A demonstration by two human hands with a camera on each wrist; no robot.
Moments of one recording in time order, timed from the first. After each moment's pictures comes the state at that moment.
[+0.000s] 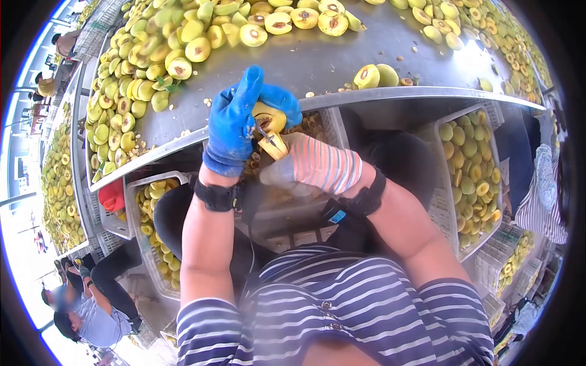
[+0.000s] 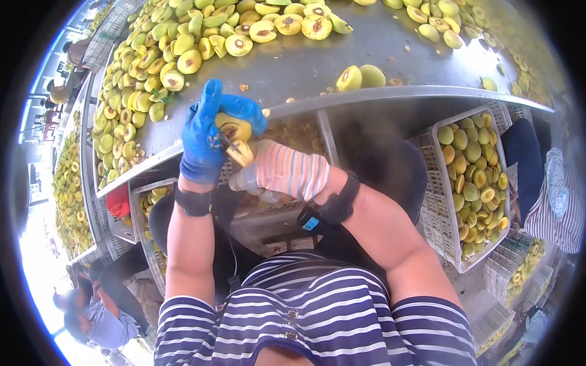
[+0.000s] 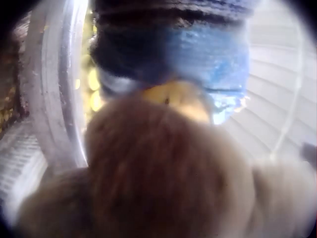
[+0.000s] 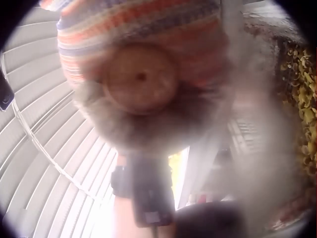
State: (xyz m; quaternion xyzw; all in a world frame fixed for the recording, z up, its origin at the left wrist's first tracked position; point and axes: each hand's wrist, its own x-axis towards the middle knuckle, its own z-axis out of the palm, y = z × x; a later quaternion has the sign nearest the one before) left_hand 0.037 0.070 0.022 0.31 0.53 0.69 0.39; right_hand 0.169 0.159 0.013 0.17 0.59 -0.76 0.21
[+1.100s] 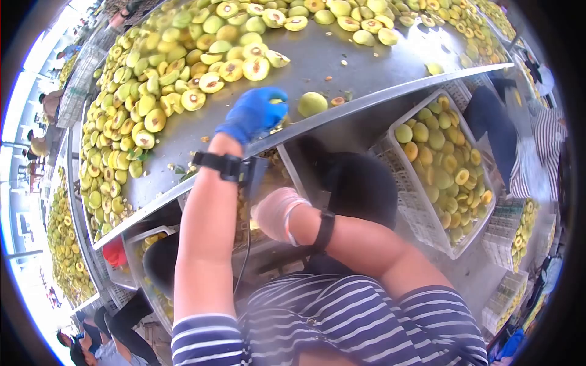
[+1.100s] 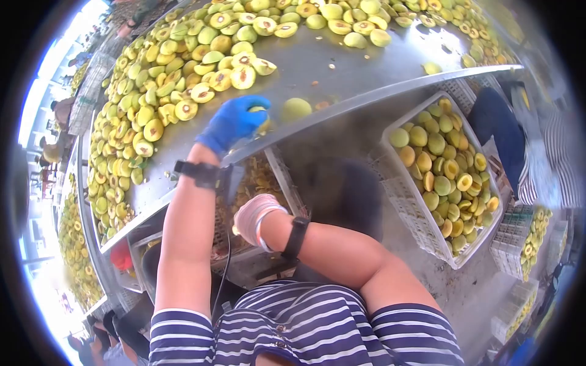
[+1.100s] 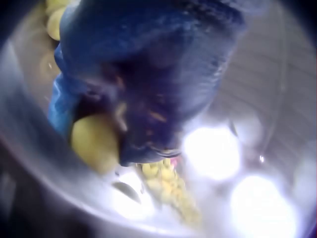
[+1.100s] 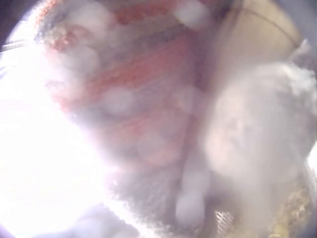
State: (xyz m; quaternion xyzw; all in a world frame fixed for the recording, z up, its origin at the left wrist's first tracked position) left_hand 0.047 0.238 -0.009 0.51 0.73 0.28 0.36; right_hand 0.216 0.171 -0.001 0.00 0.95 -0.21 0.25
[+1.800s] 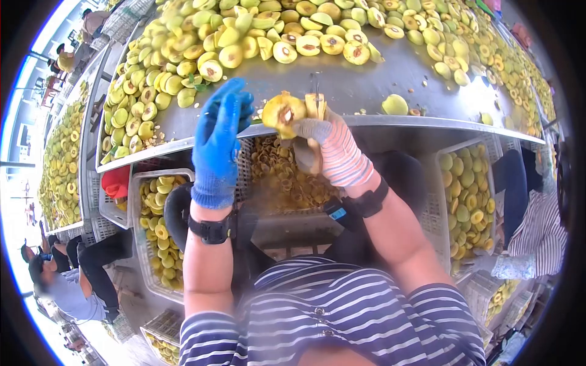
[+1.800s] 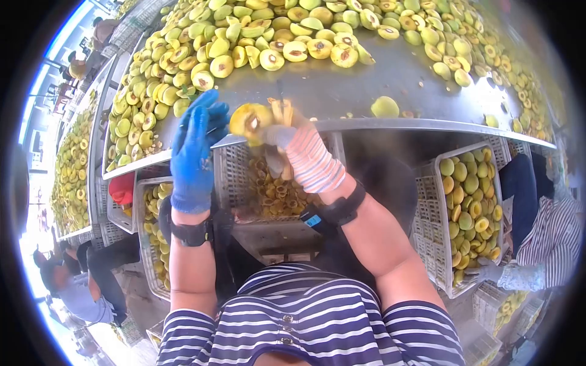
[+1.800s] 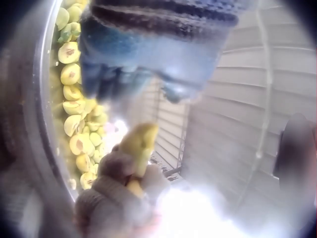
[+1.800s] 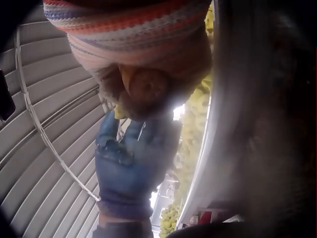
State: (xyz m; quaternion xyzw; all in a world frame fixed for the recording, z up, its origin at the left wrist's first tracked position) left_hand 0.038 0.012 0.050 0.18 0.59 0.75 0.22; right_hand 0.153 0.162 0.032 0.16 0.40 -0.90 -0.04
